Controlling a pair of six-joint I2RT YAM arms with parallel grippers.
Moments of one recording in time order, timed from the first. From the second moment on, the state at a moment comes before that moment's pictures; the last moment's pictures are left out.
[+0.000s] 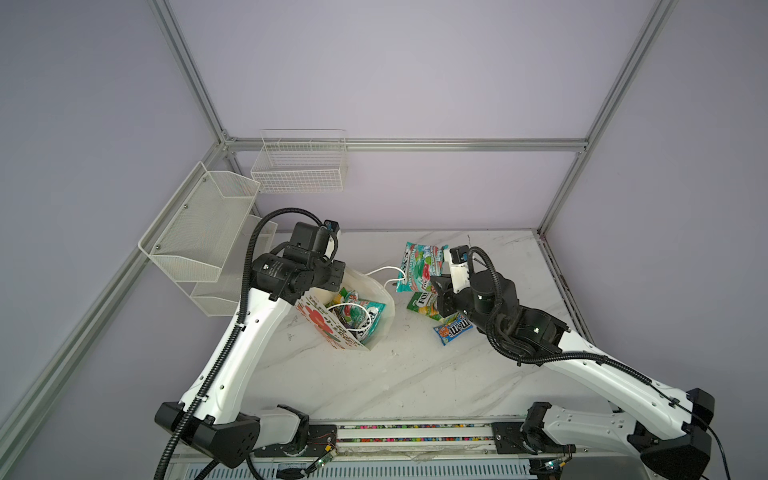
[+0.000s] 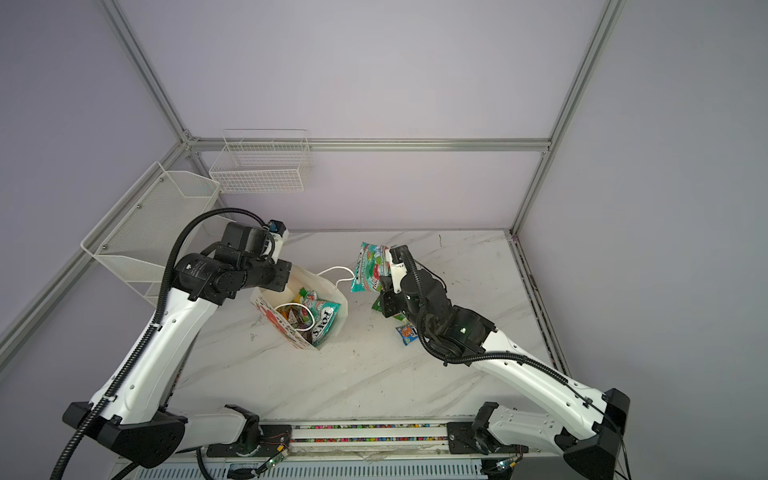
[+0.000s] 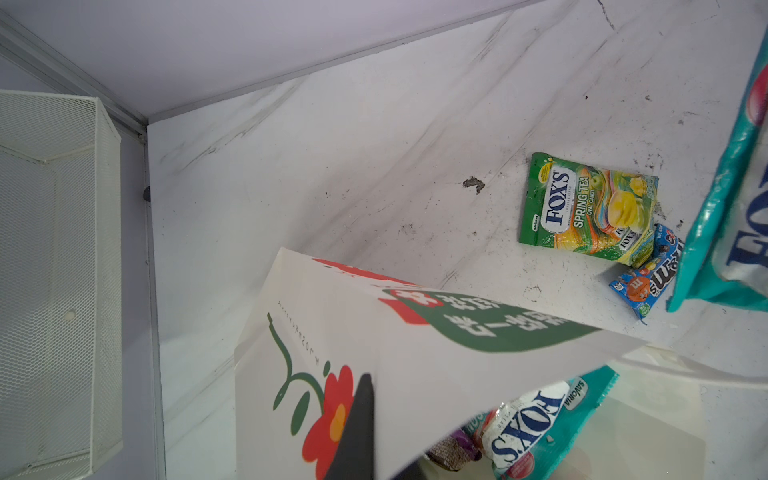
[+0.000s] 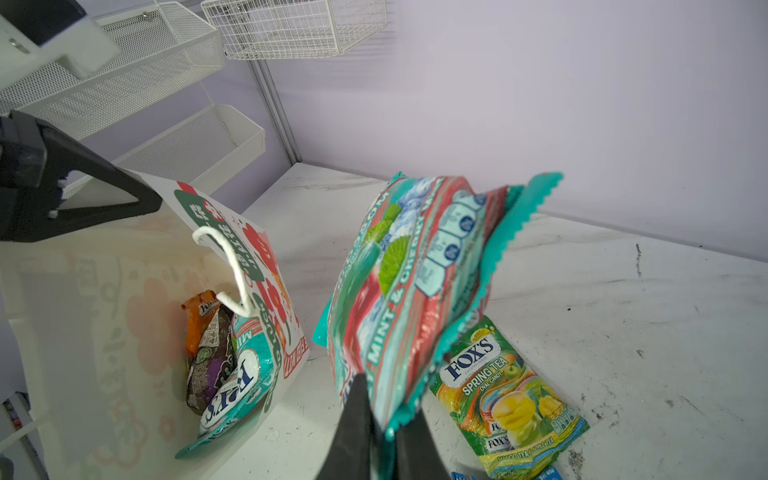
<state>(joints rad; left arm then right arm) -0.36 1.32 1.64 -1.17 -0.17 -0.05 0.92 1.11 1.14 -0.35 0.32 0.28</state>
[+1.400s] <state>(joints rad) -0.38 1.32 1.64 -1.17 -0.17 -0.05 1.14 0.99 1.12 -0.34 0.50 0.14</state>
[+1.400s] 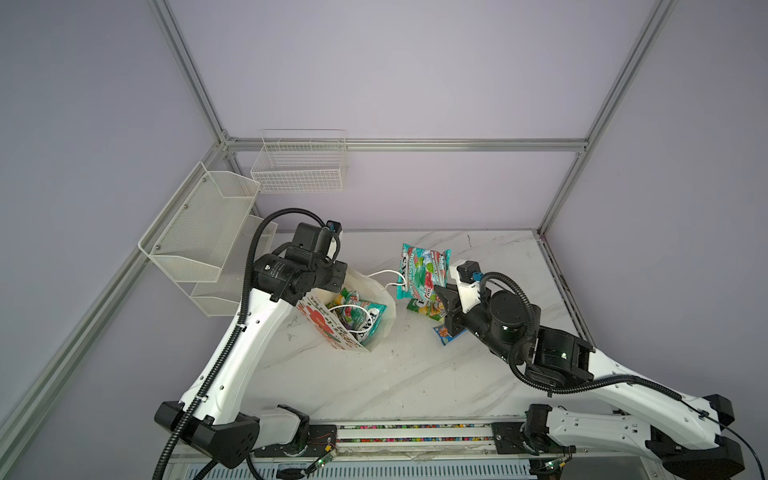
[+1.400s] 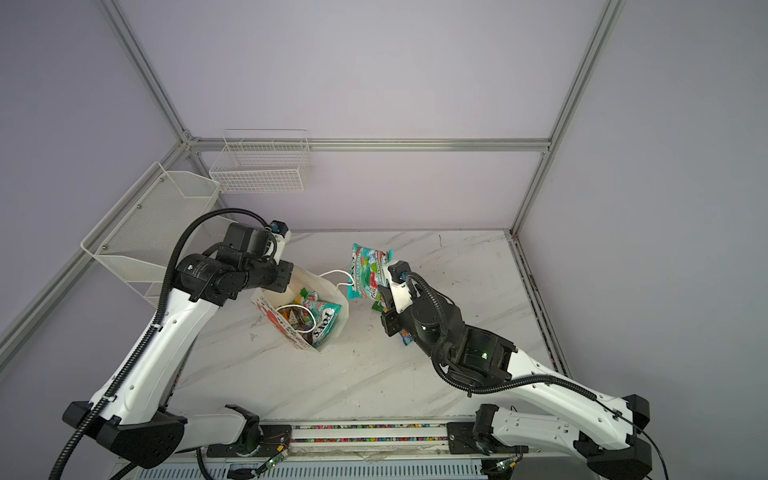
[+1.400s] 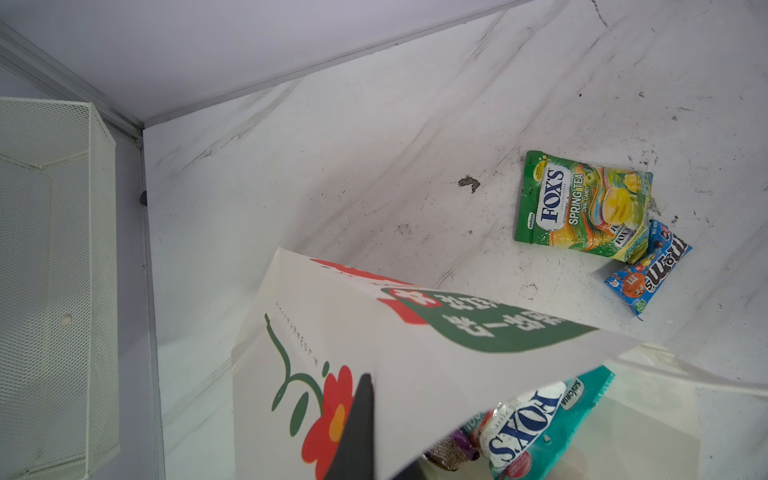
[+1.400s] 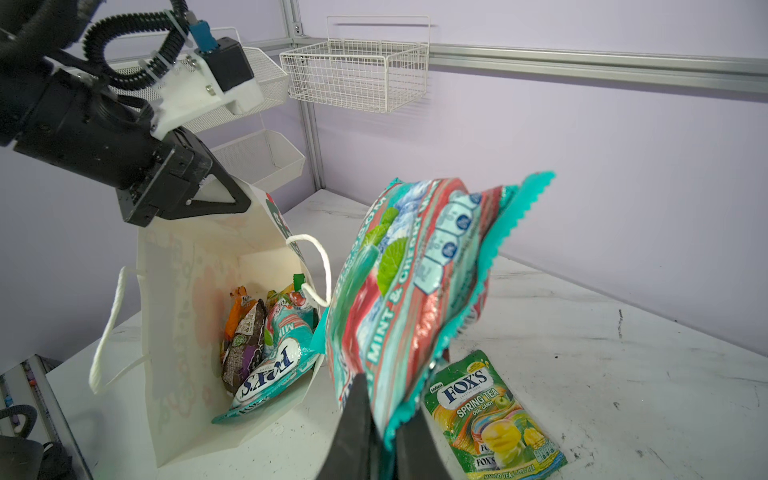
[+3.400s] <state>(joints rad) -0.38 1.32 1.64 -1.17 -0.18 -0.05 1.57 1.27 1.34 -0.05 1.05 -0.48</state>
